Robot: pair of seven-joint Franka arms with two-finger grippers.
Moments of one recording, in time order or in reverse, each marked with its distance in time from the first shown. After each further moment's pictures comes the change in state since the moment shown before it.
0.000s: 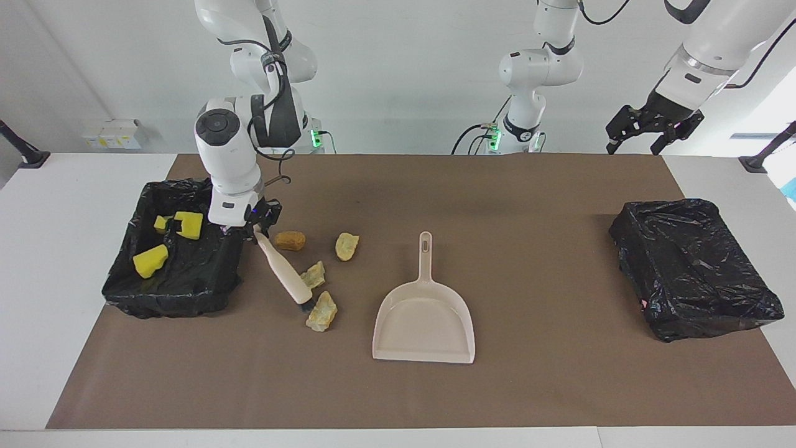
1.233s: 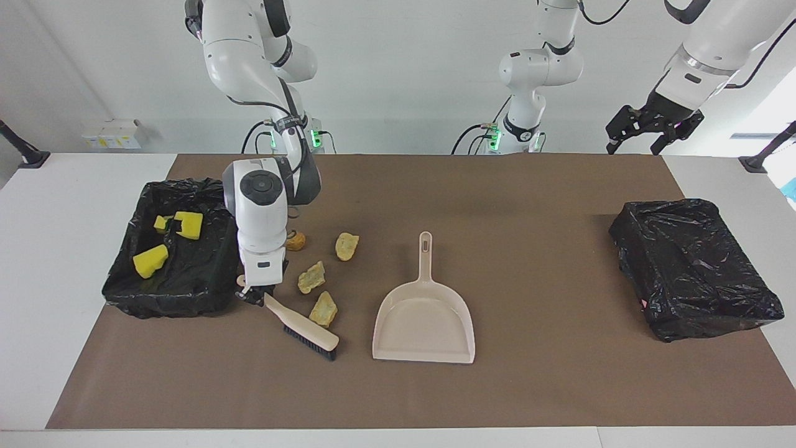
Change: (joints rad) left arm 0.000 0.000 0.000 0.000 0.000 0.000 0.000; right arm 0.039 0.253 0.012 0.125 -0.226 0.156 -0.097
